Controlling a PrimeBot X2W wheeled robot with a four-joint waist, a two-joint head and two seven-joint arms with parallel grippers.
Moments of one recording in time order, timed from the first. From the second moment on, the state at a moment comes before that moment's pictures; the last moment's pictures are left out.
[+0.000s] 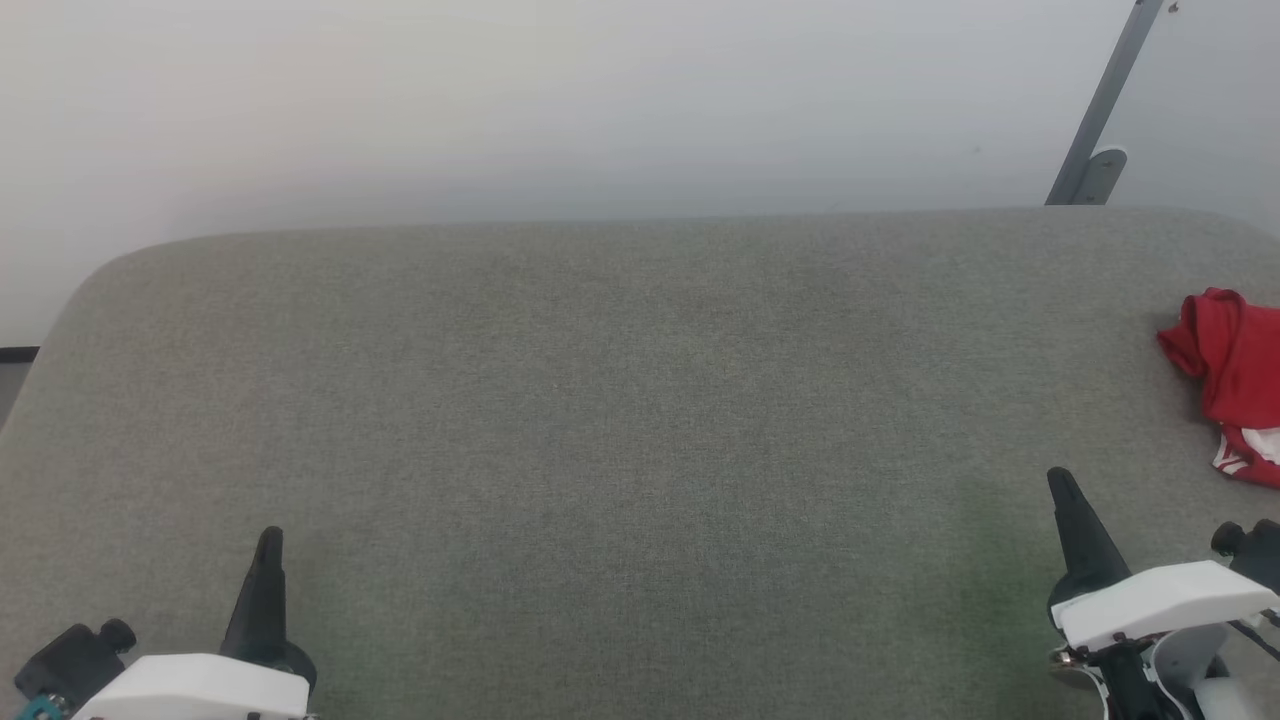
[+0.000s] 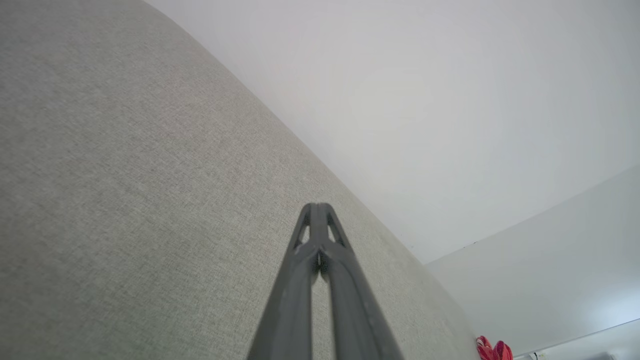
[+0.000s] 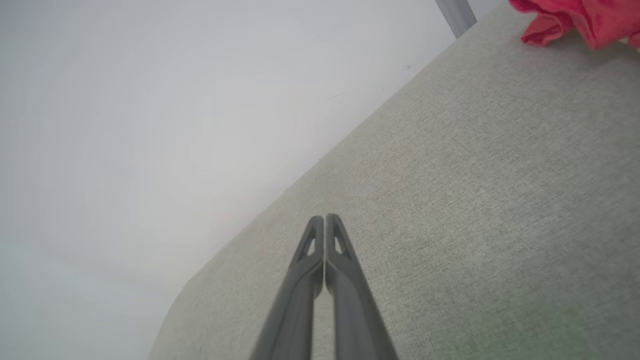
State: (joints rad) left arm 0.02 0.15 0.12 0.23 -0.99 -0.13 -0.09; right arm -0.10 -0.18 -0.01 0.33 0.98 0.13 -0.07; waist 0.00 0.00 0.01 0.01
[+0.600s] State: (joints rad) left arm -0.02 0.12 0.12 0.23 -1.17 -0.13 -0.03; right arm -0.10 -0.14 -0.04 0.31 1.16 0.13 -0.02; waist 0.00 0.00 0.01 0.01
